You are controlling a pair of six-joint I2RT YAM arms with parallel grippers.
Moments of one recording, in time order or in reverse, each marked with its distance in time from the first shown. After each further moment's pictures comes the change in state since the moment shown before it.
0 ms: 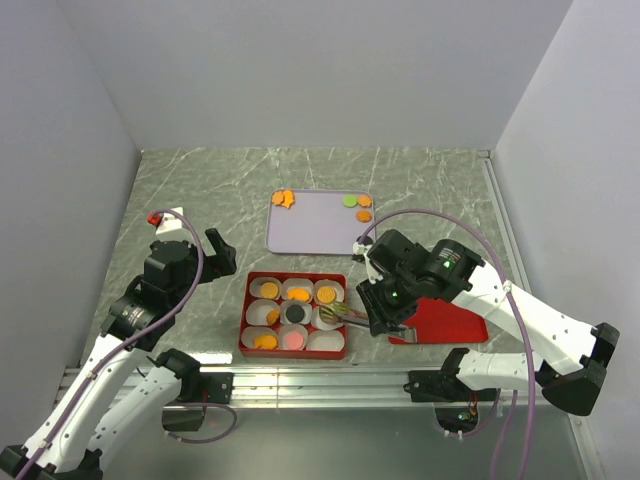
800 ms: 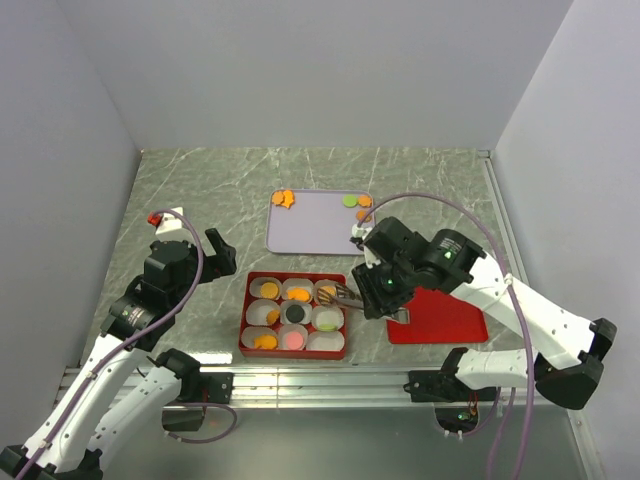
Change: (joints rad) left arm 0.000 -0.001 0.000 0.000 0.000 0.000; right arm -0.001 0.050 0.102 0.000 0.112 0.022
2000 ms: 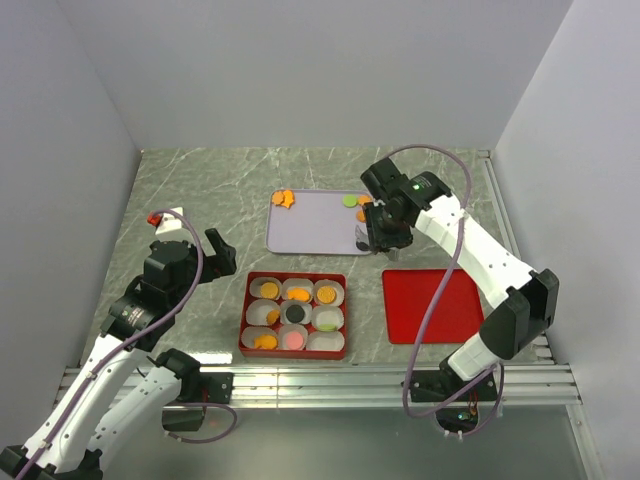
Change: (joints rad) left arm 0.000 -0.002 0.000 0.000 0.000 0.001; right arm -0.344 0.360 0.244 0.050 0.236 0.000
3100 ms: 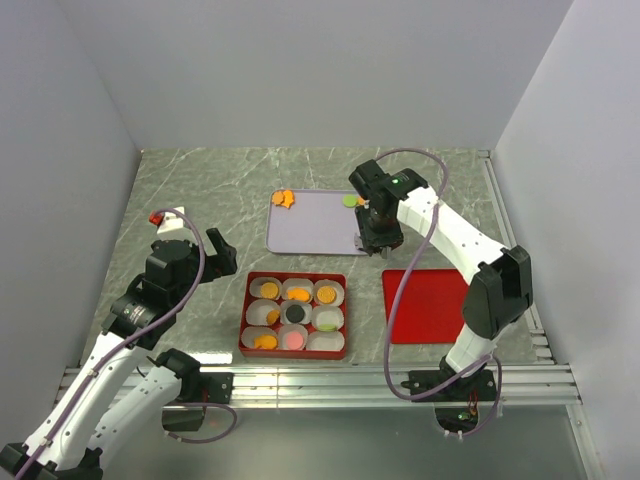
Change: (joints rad) left arm 0.000 0.015 0.000 0.000 0.000 0.000; right arm -0.015 0.151 0.018 0.034 0.002 -0.033
